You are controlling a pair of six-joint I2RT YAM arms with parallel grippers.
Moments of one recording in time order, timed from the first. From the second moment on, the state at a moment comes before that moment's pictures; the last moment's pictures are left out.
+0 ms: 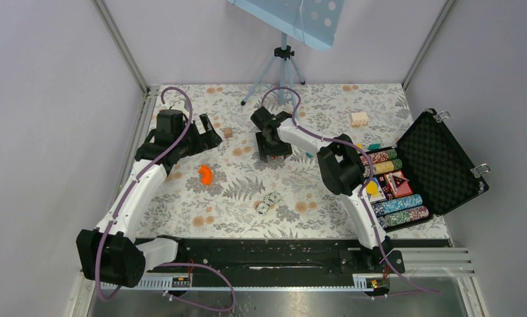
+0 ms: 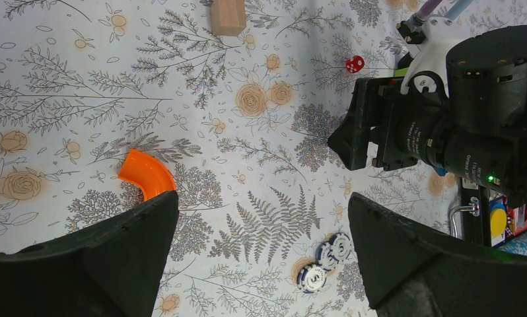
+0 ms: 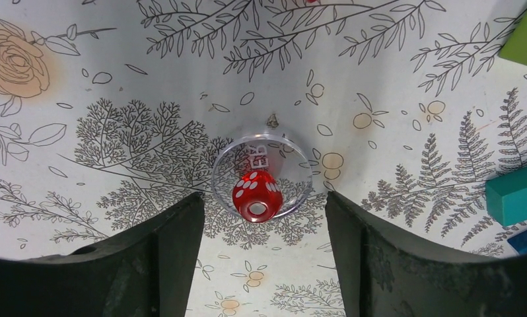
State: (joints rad) left arm -0.17 1.18 1.03 -0.52 0.13 -0.48; right arm 0.70 2.34 1.95 -0.91 0.19 0.47
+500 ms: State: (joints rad) left arm -0.17 1.18 1.03 -0.52 0.13 -0.48; right arm 0.70 2.36 1.97 -0.91 0.19 0.44
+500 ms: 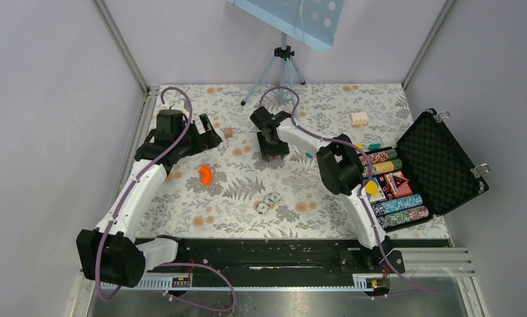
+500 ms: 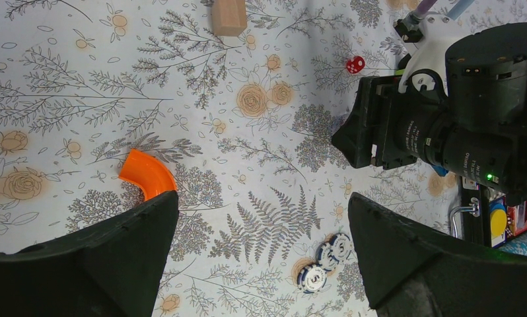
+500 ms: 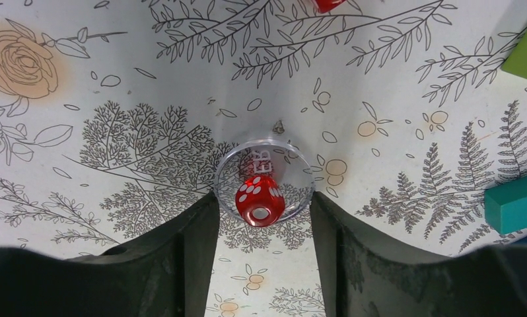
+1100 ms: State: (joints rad) left arm -0.17 1.18 1.03 -0.52 0.13 -0.48; right arm 0.70 2.27 1.81 -0.81 0.18 0.41
